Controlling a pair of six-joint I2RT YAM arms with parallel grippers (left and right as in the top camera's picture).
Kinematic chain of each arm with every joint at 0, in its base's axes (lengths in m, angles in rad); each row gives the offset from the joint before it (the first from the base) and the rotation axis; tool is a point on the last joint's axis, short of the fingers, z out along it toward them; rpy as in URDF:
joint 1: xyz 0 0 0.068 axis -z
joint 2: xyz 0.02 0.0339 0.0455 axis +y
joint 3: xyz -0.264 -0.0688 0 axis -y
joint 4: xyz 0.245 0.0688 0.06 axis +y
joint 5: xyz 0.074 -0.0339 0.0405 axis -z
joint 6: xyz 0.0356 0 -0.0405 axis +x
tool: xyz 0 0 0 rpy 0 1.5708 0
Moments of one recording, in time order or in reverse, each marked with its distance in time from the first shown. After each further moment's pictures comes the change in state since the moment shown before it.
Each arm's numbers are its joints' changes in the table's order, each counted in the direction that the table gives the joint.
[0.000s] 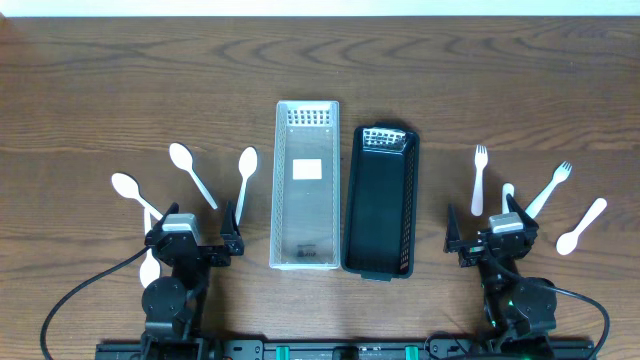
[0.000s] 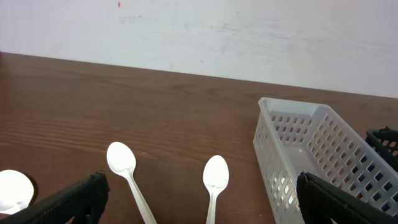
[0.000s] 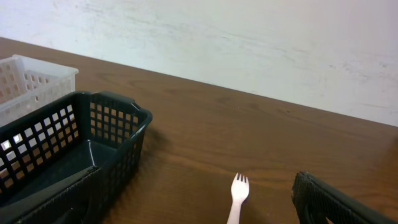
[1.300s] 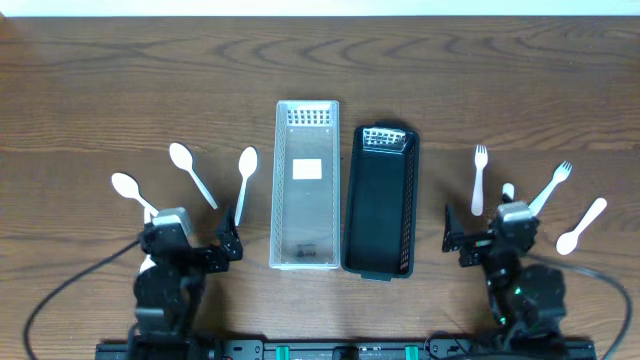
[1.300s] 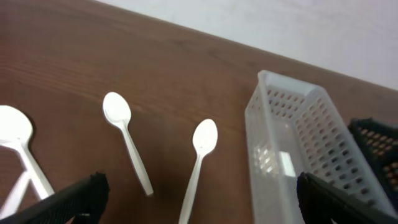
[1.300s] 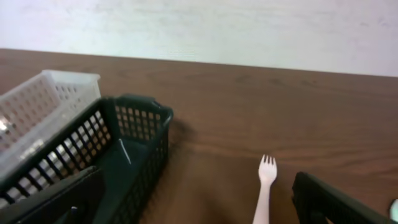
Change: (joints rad) left arm 0.000 0.183 0.253 0.298 0.016 -0.161; right arm 0.009 0.198 0.201 0.136 -0.053 0.174
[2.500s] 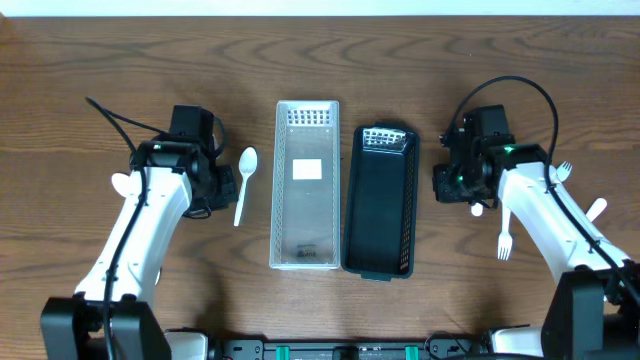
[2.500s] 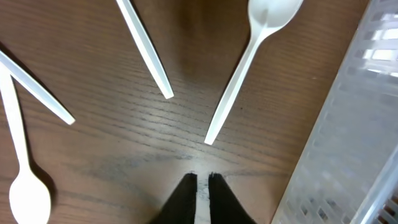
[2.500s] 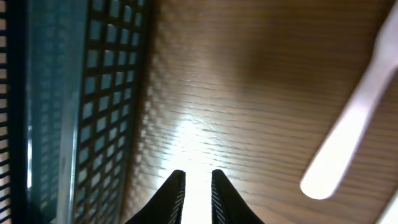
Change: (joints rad) left arm 0.000 1.301 0.772 0.544 0.019 0.014; right arm 0.024 1.351 0.798 0.572 -0.148 0.034
